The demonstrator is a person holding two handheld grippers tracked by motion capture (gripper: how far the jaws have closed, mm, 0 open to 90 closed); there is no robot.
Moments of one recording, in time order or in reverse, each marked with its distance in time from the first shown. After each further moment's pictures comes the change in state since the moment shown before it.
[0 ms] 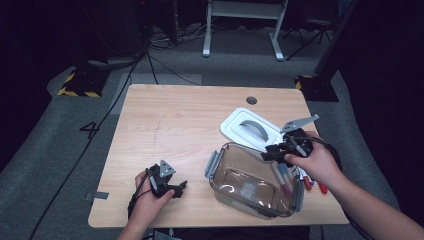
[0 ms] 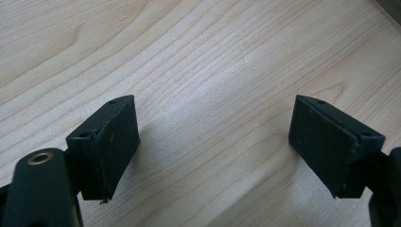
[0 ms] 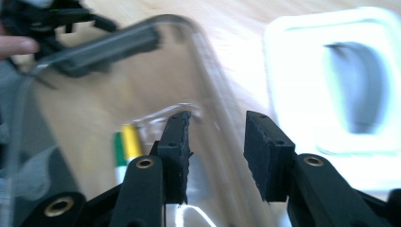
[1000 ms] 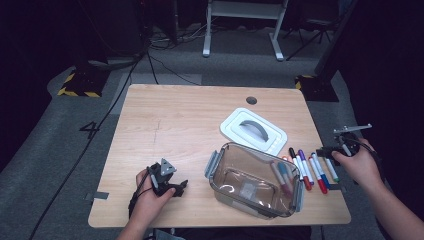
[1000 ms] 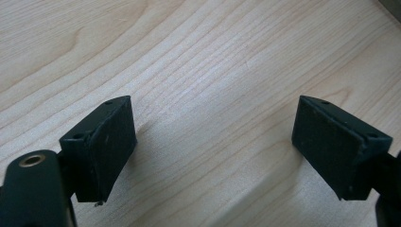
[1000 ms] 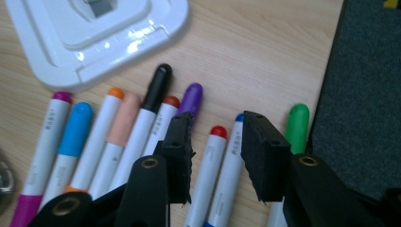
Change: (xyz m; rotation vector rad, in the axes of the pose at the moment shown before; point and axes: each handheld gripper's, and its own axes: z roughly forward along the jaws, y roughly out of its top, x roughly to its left) left arm 0.001 0.003 0.003 0.009 -0.010 -0.004; right arm -0.138 -0.120 -0.039 0.064 -0.373 0.357
